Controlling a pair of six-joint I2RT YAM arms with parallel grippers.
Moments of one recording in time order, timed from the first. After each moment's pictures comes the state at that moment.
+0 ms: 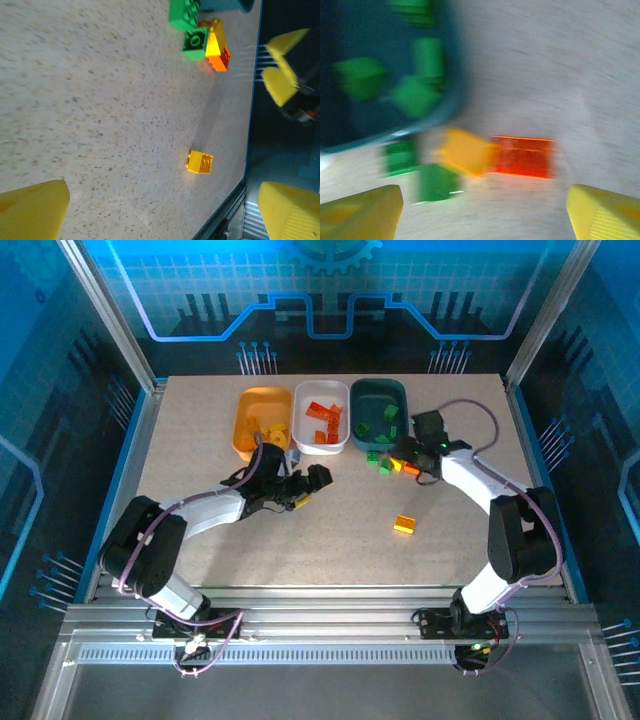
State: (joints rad) left arm -0.48 1.58 0.79 0.10 0.50 -0.98; right arm 0.20 1.62 1.04 -0.40 0.17 0.60
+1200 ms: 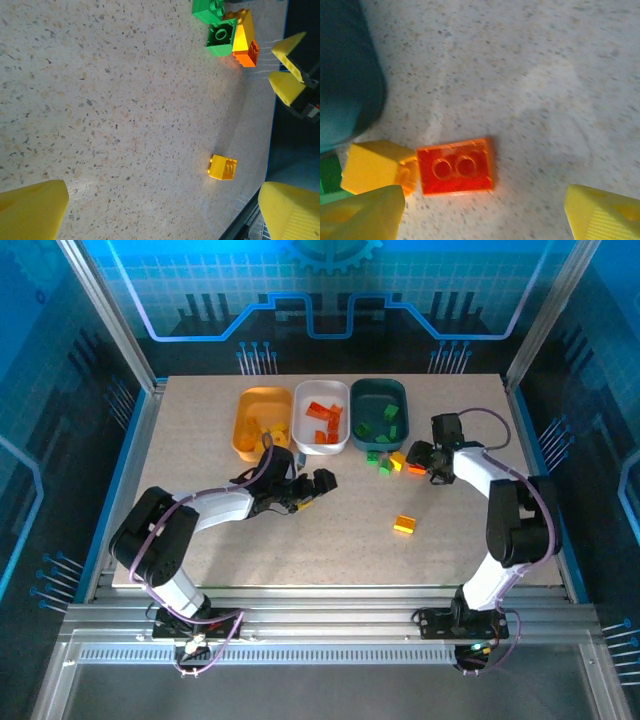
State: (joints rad) left arm -0.50 1.64 0.81 0.09 0.45 -0.95; right arm 0.08 1.72 1.06 -0.39 0.04 0.56
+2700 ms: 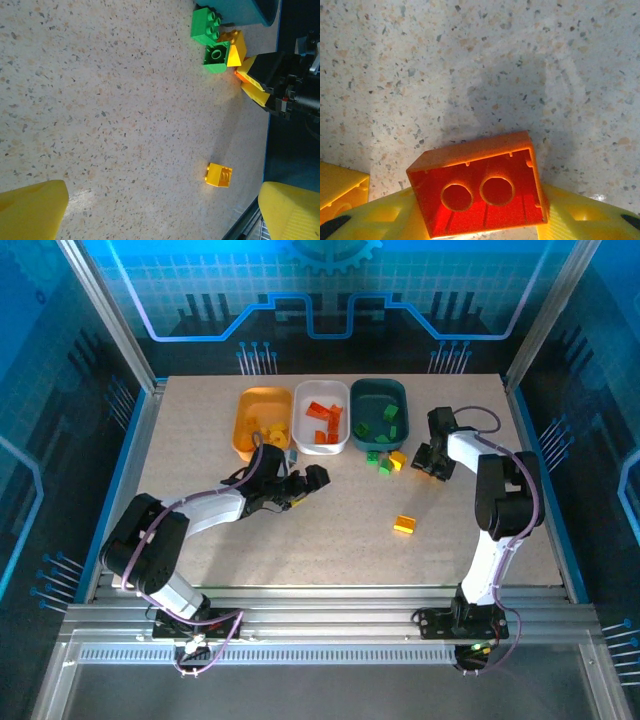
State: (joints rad) left arm -0.46 1.58 0.78 0.08 0.44 -0.95; right arm 0.06 1.93 1.25 -0.59 0.03 0.54
